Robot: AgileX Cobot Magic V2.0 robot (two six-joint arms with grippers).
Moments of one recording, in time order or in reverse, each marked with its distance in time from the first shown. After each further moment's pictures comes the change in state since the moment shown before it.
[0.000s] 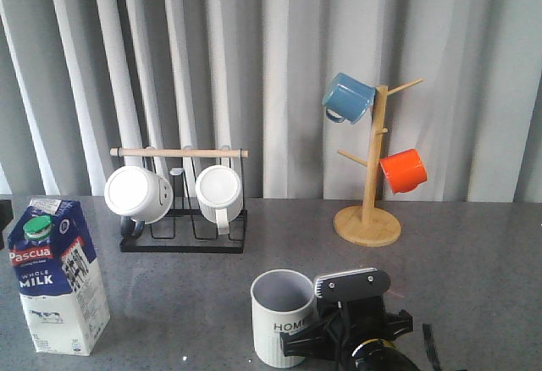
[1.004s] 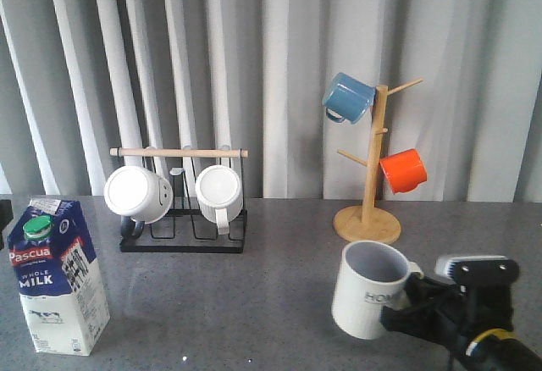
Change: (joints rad) left arm 0.000 0.000 0.000 0.000 0.000 0.000; right arm -0.358 -0.189 0.198 -0.579 -0.083 0.524
